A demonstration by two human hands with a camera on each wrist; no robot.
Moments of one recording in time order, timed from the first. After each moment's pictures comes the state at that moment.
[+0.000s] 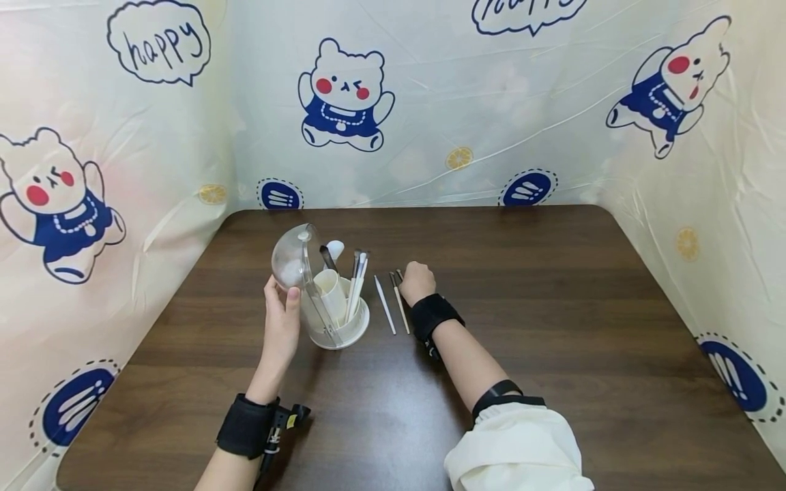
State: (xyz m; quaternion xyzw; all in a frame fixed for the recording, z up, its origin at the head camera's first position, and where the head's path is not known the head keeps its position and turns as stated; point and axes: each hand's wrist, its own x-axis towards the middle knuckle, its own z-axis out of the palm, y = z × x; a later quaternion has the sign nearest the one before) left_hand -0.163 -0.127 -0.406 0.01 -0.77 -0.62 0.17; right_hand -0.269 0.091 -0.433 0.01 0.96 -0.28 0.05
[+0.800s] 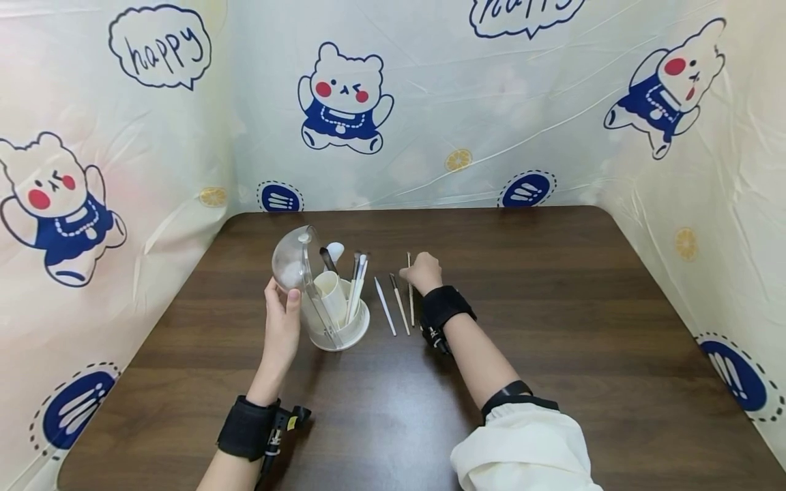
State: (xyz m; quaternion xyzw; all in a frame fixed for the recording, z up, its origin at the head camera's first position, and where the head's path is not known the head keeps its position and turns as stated) left_hand -0.162 -0.127 -0.406 0.01 -0.77 -0.61 0.17; right_hand -0.278 0.105 -0.408 0.05 0.93 -0.35 0.08
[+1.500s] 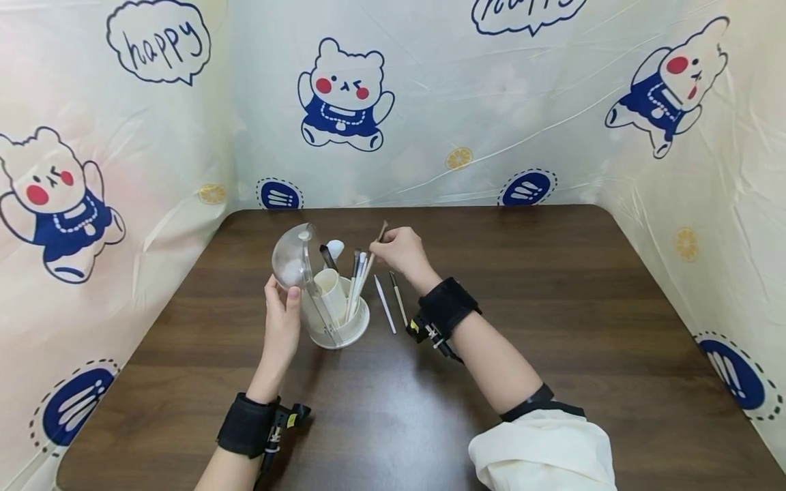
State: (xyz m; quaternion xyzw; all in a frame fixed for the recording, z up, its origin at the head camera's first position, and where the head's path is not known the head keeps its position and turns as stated) left_hand -0.162 -0.126 -0.406 0.01 -0.78 -0.61 0.16; right_hand -0.254 0.081 -0.343 -0.02 0.84 -0.54 0.06
